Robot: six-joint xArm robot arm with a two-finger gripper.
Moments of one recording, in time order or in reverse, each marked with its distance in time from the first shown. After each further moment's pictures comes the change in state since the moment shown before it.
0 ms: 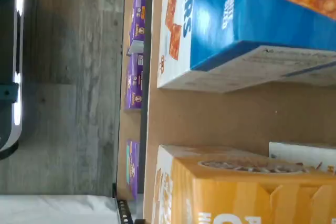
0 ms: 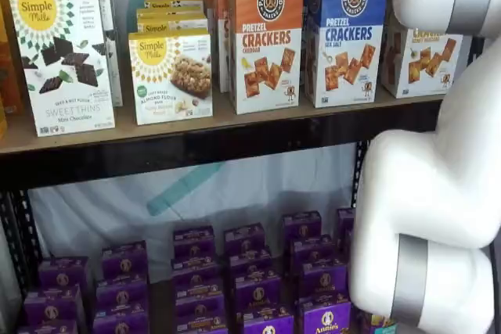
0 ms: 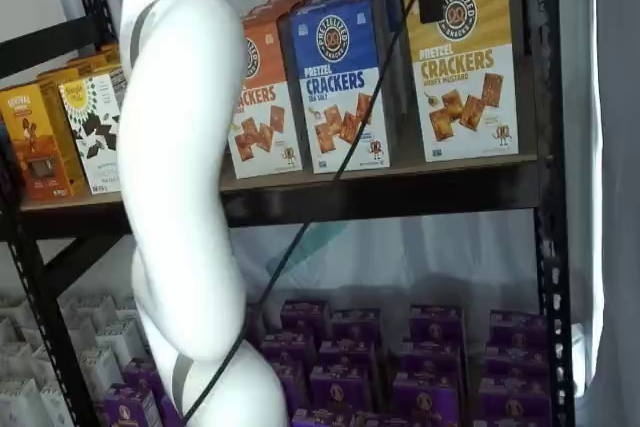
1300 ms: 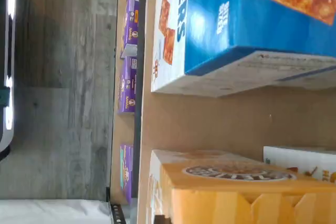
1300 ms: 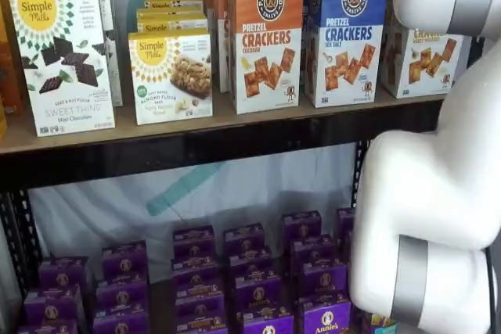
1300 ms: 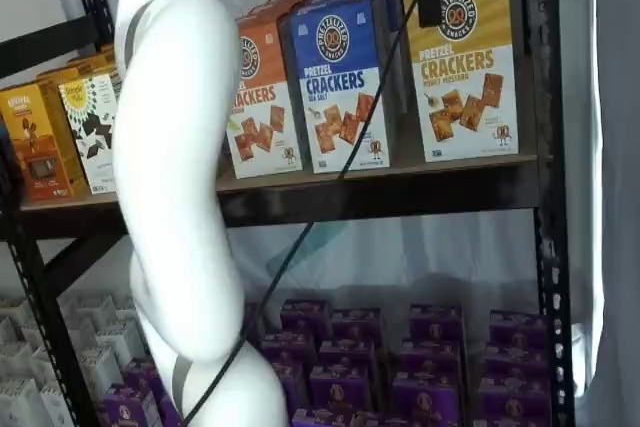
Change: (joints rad) arm 0.000 -0.017 0.033 0.013 -0.027 0.001
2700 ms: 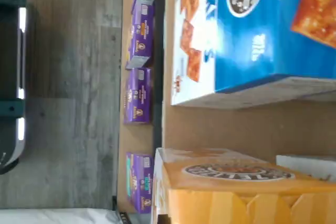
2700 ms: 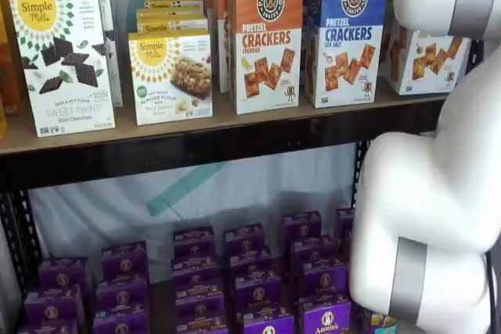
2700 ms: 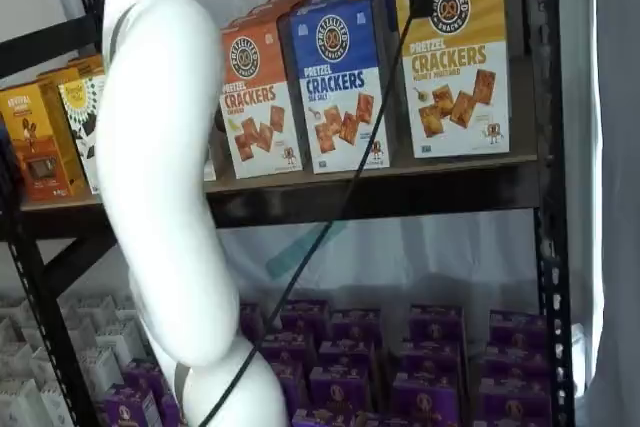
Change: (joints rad) arm -0.057 -0.063 0.008 0.039 0.070 -0.029
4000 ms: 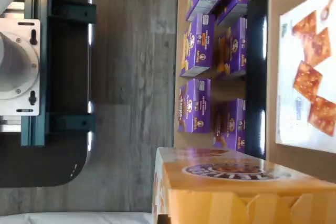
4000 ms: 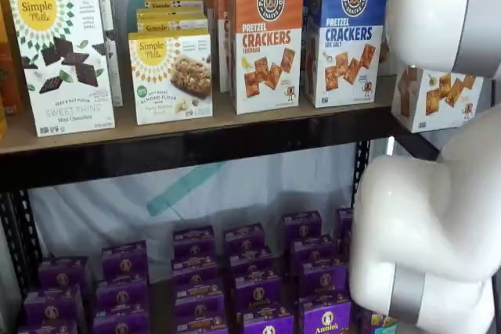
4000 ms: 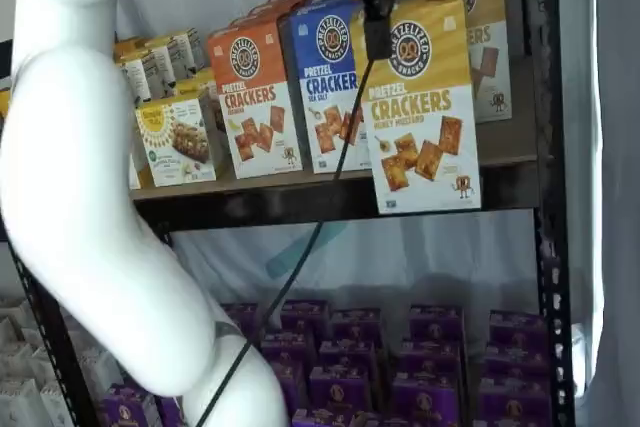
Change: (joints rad) arm 0.010 -0.308 0.320 -0.080 0.043 -0.021
